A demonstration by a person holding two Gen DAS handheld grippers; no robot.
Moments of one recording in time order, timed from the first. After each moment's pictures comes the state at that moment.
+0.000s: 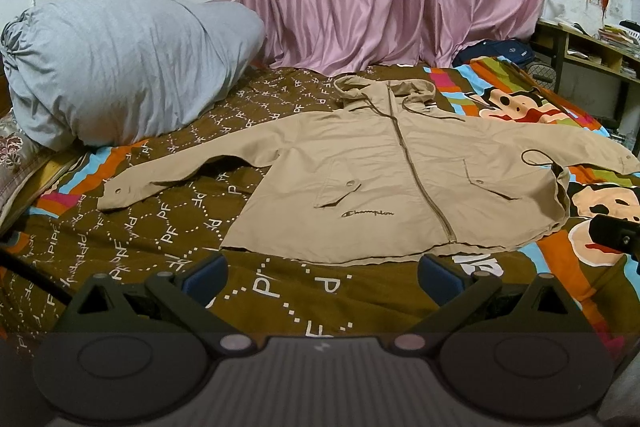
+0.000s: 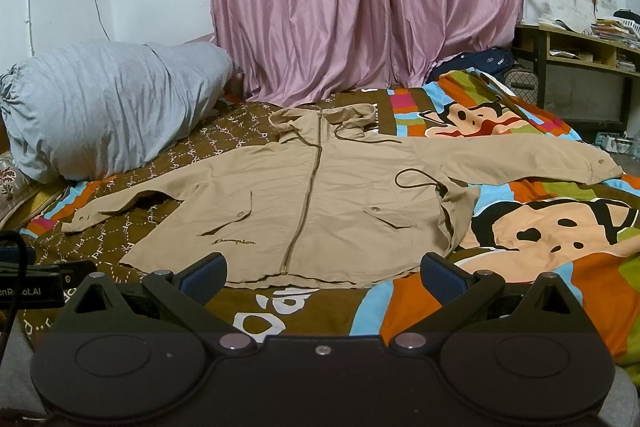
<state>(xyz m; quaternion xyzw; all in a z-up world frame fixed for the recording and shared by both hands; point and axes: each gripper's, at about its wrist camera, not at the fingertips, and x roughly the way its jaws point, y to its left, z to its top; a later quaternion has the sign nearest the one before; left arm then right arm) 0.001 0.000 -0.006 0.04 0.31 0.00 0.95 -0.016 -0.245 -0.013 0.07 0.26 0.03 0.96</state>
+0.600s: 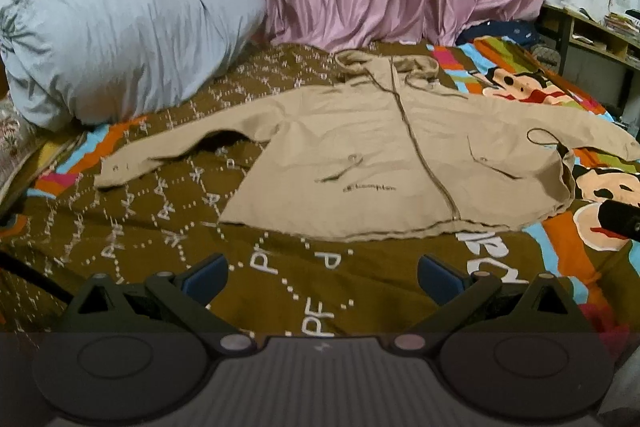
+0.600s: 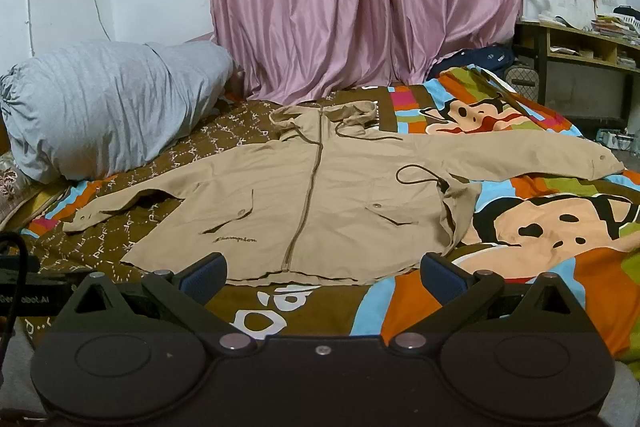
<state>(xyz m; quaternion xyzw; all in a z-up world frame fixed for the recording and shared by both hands) 0.008 0.003 -0.019 0.03 0.35 0.00 0.93 -0.017 -0.242 -0.014 0.07 0.27 0.03 0.96</state>
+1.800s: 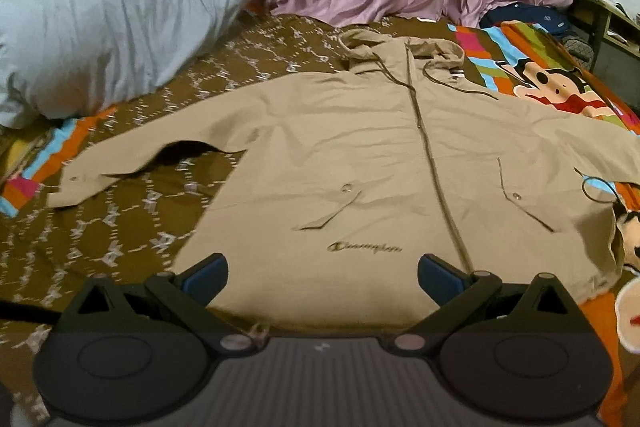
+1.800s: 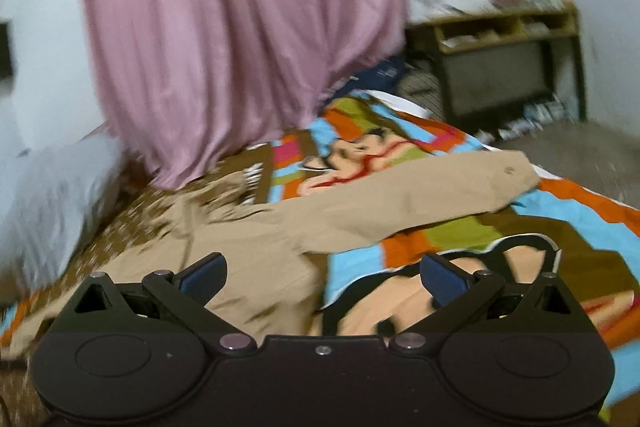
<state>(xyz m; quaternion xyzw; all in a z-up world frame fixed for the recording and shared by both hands) 0.174 -0.031 -0.039 0.01 0.40 0.02 0.91 0.089 -0.486 -0.021 0.19 0.21 -0.09 0.95</state>
